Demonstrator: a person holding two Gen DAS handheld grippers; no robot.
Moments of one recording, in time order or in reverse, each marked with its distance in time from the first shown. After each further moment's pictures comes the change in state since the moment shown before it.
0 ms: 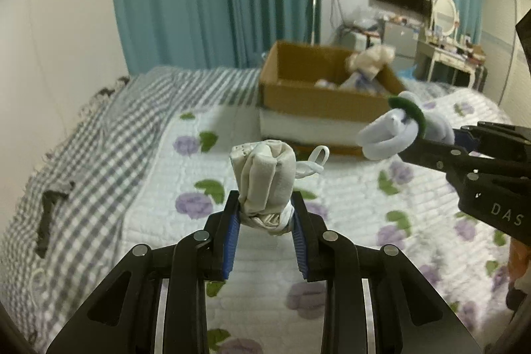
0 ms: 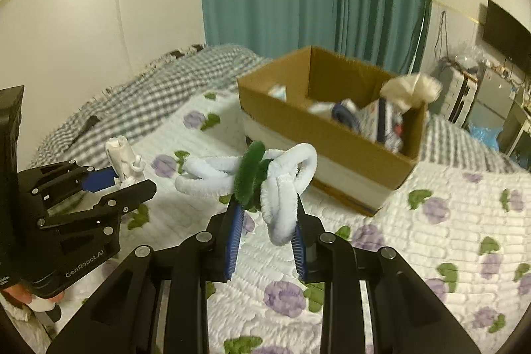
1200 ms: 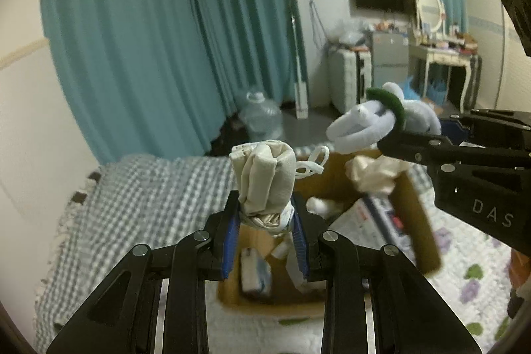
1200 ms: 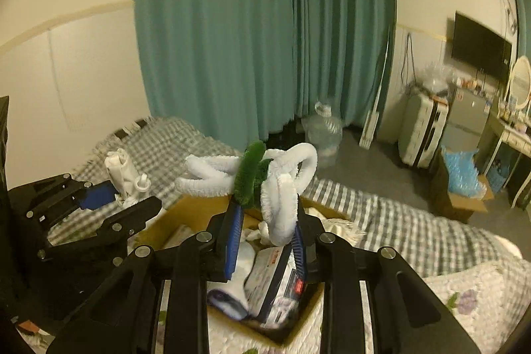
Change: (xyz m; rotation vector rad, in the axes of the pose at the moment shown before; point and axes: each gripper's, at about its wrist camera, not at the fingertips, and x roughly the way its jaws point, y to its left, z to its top) left arm 0.119 -0.065 0.157 0.156 -0.082 -0.047; right arm 0.031 -0.117 0.163 0.091 -0.113 -0.101
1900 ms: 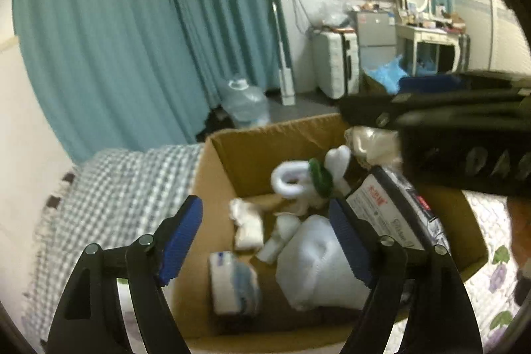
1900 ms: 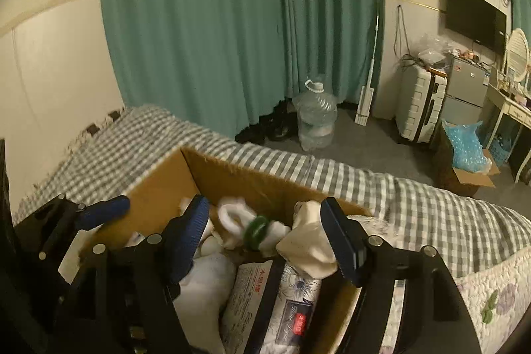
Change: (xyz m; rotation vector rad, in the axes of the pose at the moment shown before) left arm 0.033 -0.027 -0.009 0.026 0.028 0.031; right arm 0.074 -0.027 -0.018 0.081 0.032 -0.033
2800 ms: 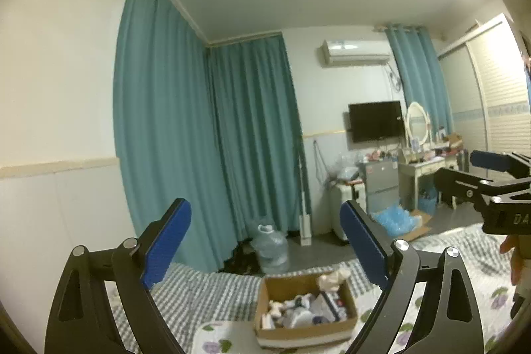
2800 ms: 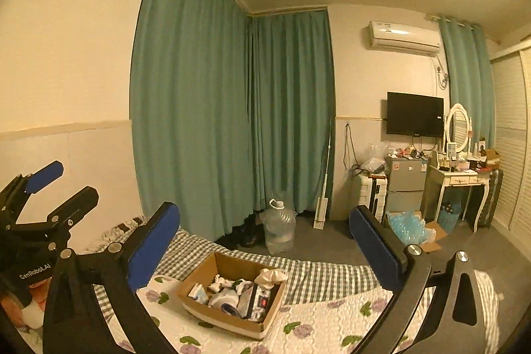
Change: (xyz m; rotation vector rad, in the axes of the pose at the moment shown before) left arm -0.345 0.022 0.008 -0.088 -0.632 0.122; right arm -0.399 0.042 -0.006 -0.003 -0.514 -0.146
